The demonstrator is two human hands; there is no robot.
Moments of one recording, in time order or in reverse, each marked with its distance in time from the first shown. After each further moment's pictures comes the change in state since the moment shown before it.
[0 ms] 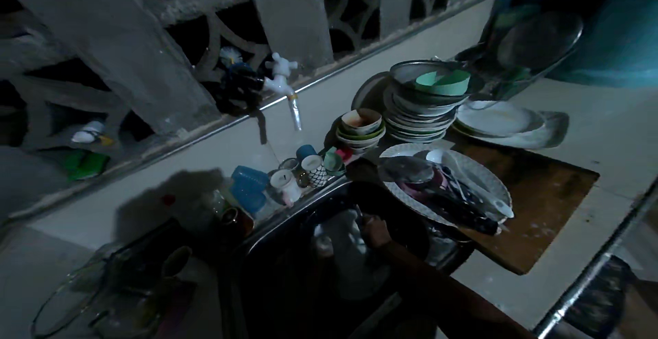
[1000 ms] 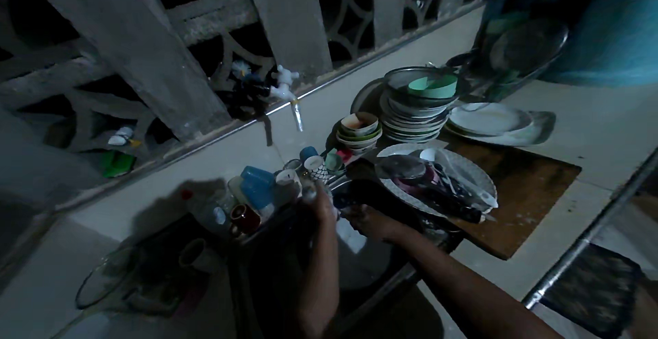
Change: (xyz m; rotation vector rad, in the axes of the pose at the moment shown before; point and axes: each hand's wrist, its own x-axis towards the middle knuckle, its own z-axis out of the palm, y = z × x) left_hand 0.013 0.108 0.000 -0.865 0.559 0.397; right_hand -0.086 -0.060 -0.078 0.246 -0.255 -0.334
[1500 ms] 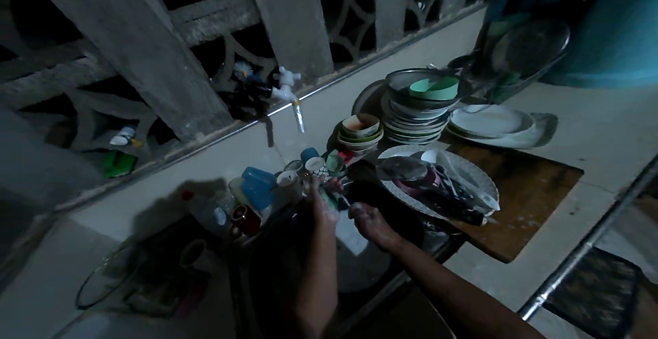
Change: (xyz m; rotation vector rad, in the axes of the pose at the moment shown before) left_hand 0.000 0.012 -0.005 -0.398 -0.280 -0.290; right_hand 0.006 0.020 0.025 0.352 0.322 -0.099
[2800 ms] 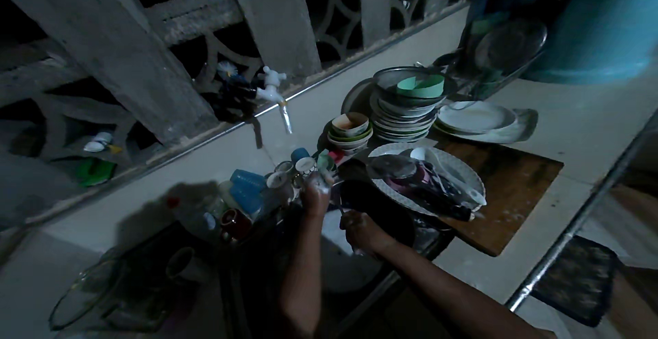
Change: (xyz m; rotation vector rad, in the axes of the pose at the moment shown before) left_hand 0.008 0.018 0.006 1.411 -0.086 0.486; right_hand -0.020 -0.039 0.001 -0.024 -0.100 0.308
